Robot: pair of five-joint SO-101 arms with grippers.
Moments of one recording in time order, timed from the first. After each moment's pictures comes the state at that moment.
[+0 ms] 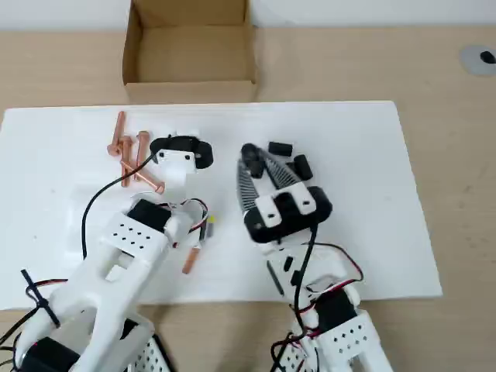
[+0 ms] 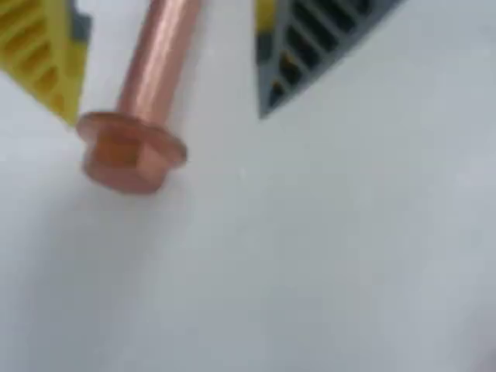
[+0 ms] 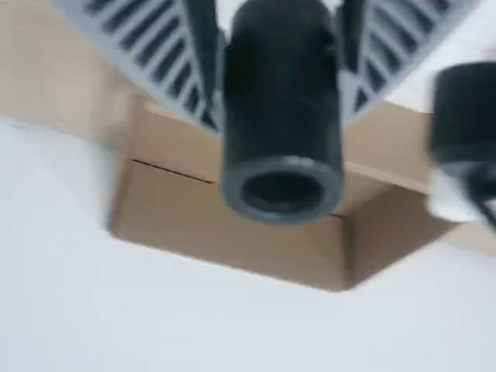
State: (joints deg) left arm 21.6 -30.9 54.8 54.2 3.7; right arm -28.1 -98.4 97.4 6.8 -1.6
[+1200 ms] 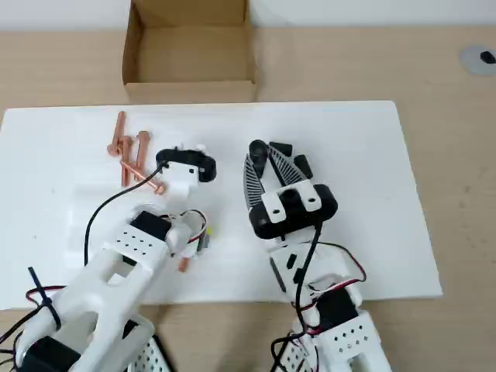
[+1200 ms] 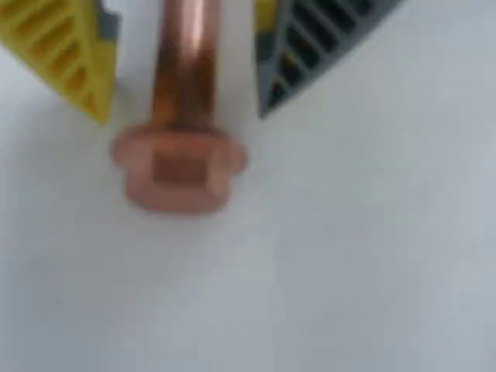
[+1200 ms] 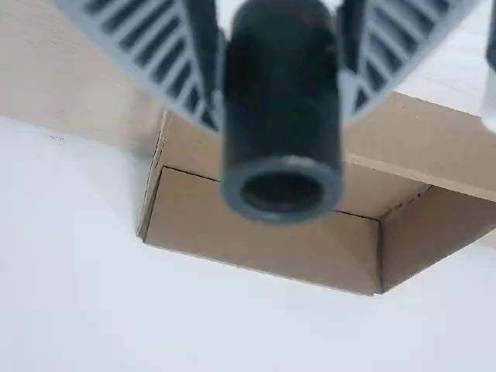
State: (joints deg) left arm 21.7 -30.6 62.8 44.8 1.2; right arm -26.6 -98.4 97.4 6.8 -1.6
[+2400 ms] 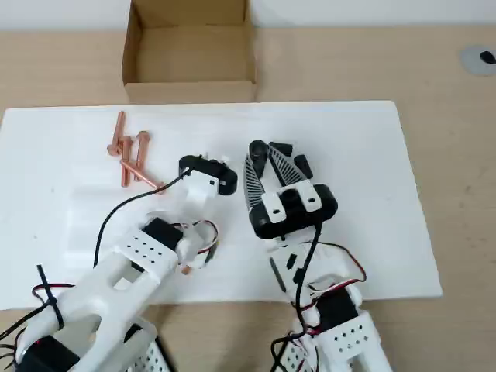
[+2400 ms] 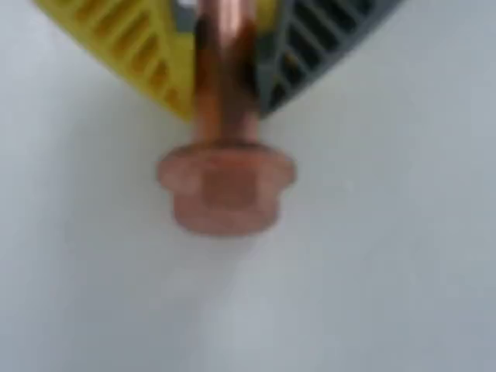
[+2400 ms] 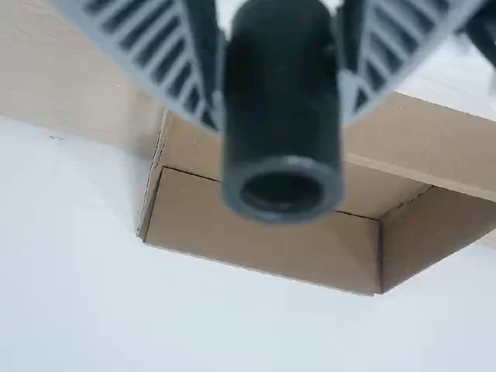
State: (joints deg) left arm 28.0 -30.8 63.5 46.7 -2.9; right arm -26.6 -98.4 97.4 6.8 -1.6
